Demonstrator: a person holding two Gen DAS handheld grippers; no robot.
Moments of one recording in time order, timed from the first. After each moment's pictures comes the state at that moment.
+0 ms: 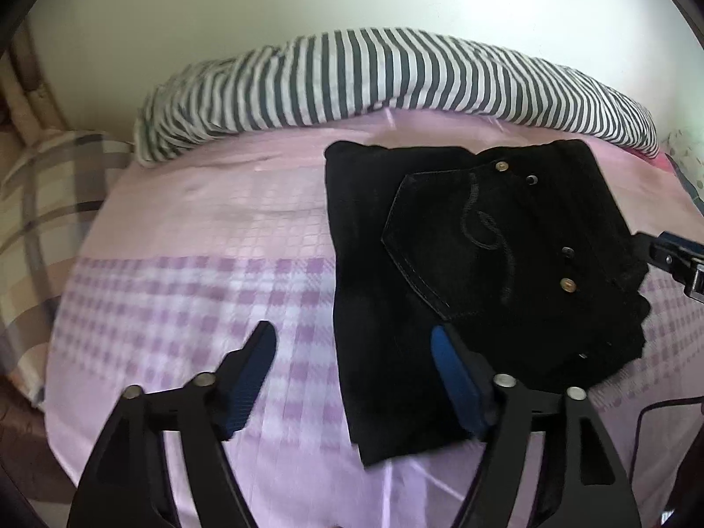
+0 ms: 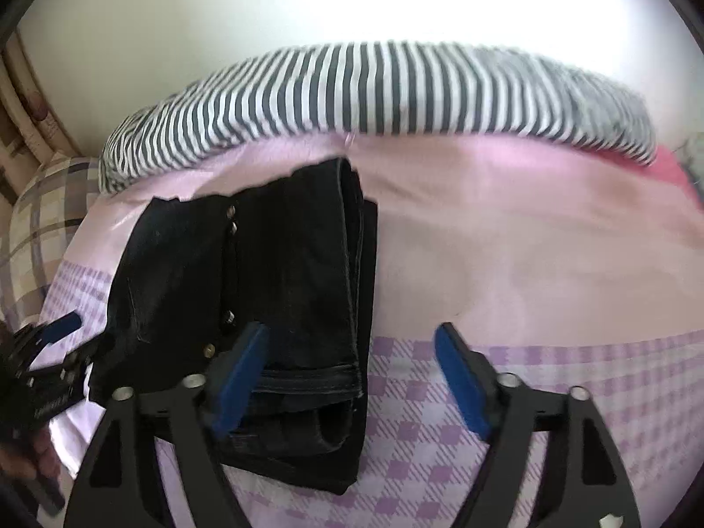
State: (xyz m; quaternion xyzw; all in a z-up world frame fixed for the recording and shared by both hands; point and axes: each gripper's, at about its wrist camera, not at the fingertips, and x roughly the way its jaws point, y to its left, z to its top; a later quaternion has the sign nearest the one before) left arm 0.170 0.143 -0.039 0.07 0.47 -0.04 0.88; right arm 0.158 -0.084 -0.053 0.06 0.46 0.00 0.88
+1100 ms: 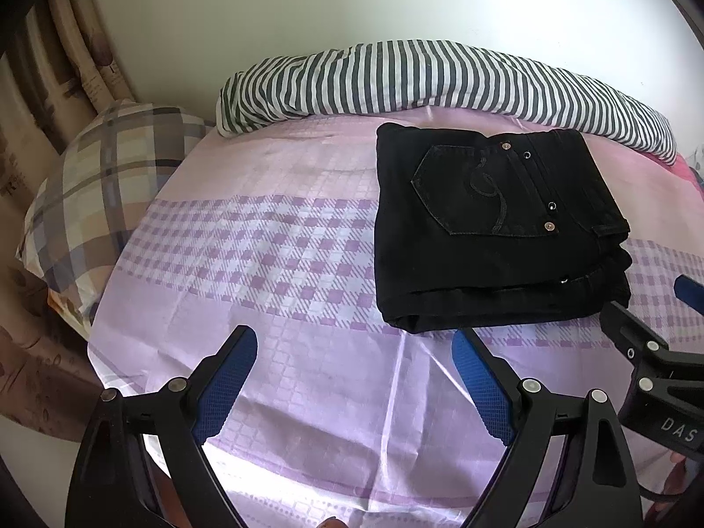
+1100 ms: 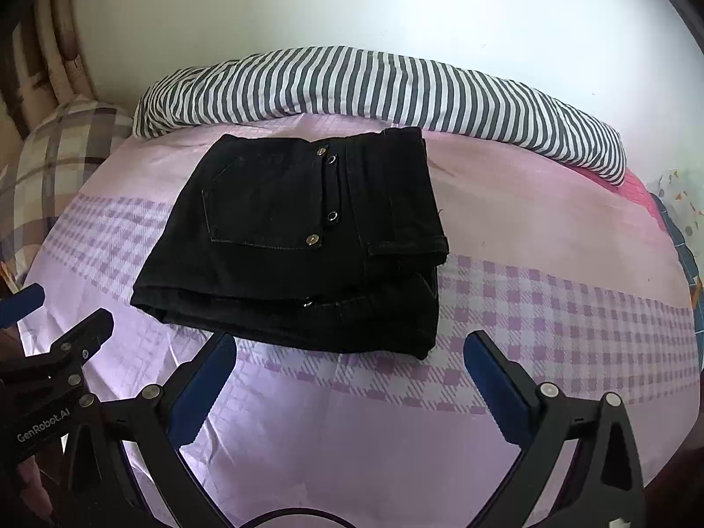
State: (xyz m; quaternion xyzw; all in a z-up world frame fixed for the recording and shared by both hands) left arm 0.079 0.144 -0.014 0.06 0.46 0.05 0.88; right arm 0.071 -0.007 -0.046 -0.02 0.47 -0.01 0.88
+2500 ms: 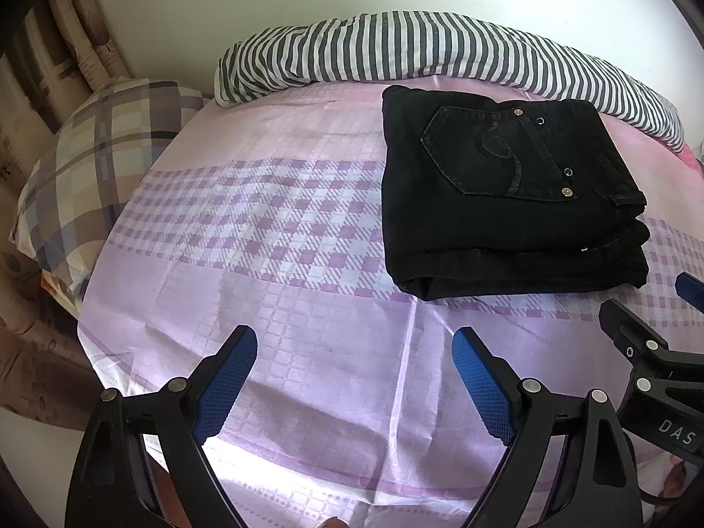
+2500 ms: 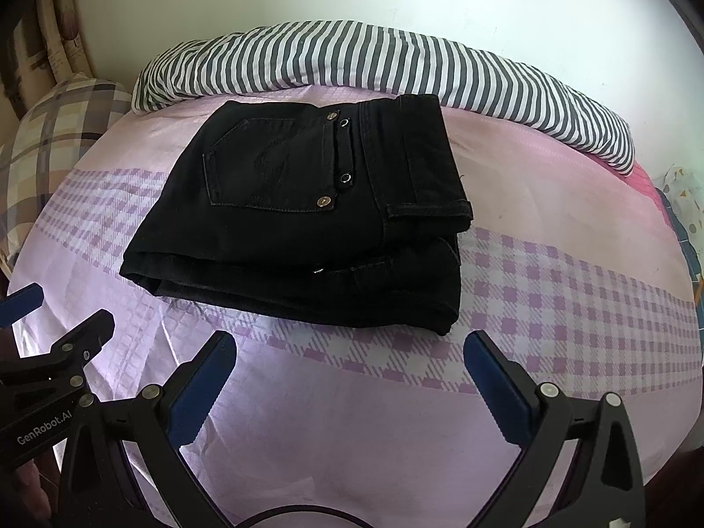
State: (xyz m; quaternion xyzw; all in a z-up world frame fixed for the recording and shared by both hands) left arm 0.079 0.152 -0.039 0.05 0.49 0.05 0.87; right arm 0.070 0.001 -0.069 -0.03 0.49 0.00 0.87
